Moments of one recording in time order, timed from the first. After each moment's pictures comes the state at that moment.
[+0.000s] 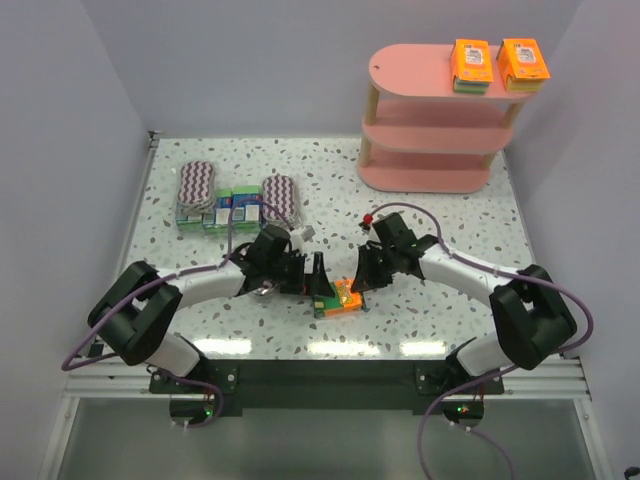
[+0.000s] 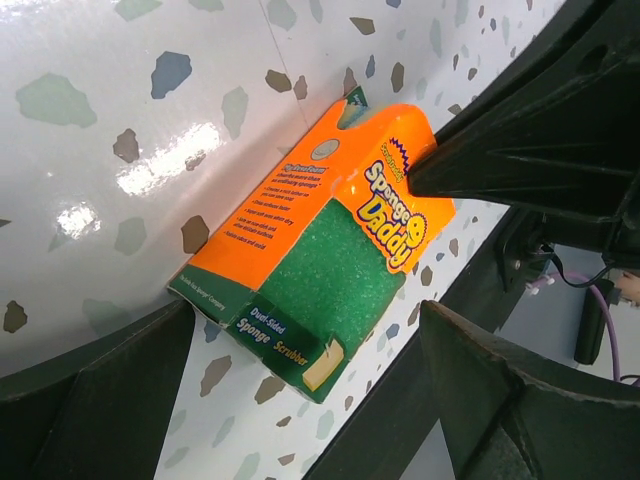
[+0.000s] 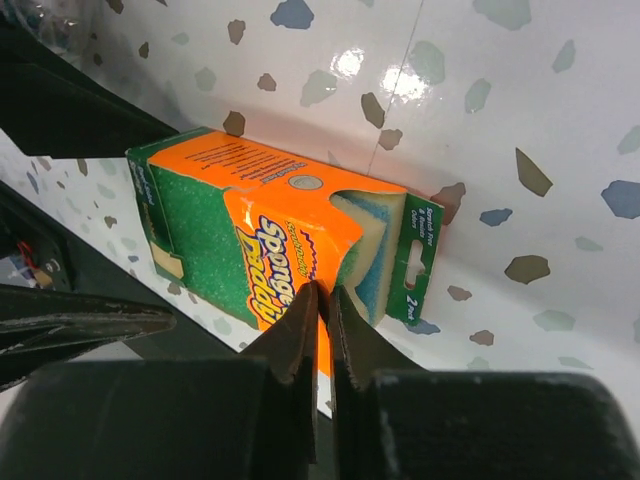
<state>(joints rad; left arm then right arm) -0.66 1.50 0.65 0.05 0.49 -0.63 0.58 1.48 0.81 -0.39 -0.35 0.51</state>
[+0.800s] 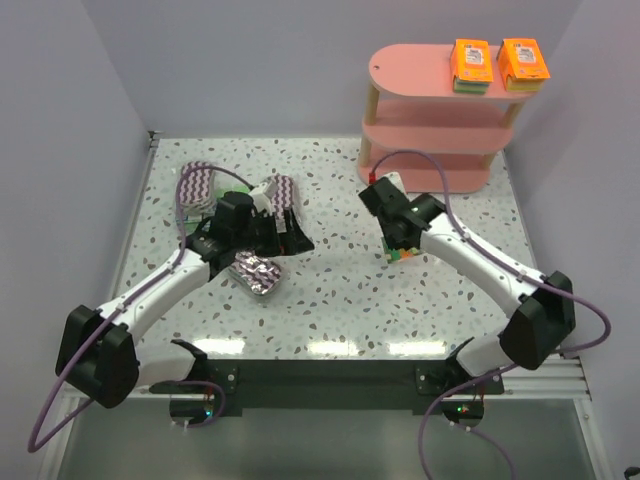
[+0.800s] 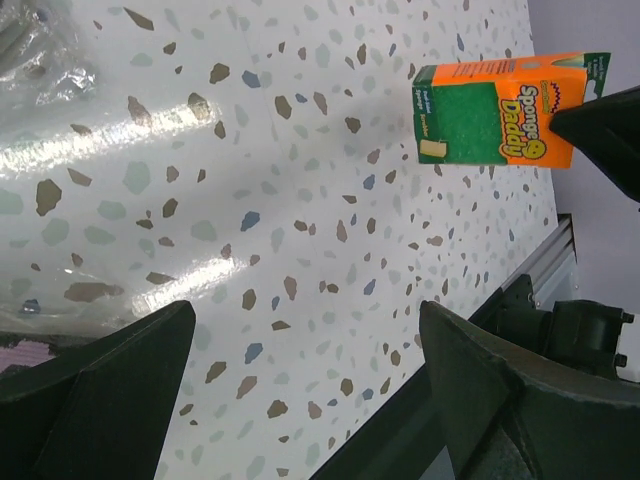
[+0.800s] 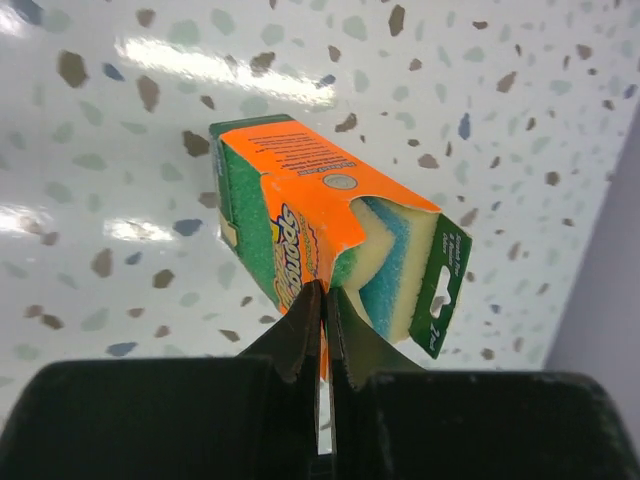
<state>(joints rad) -0.47 1.24 0.85 -0.22 0.37 -0.59 0.64 1.44 1.30 -0.96 0.49 0.28</state>
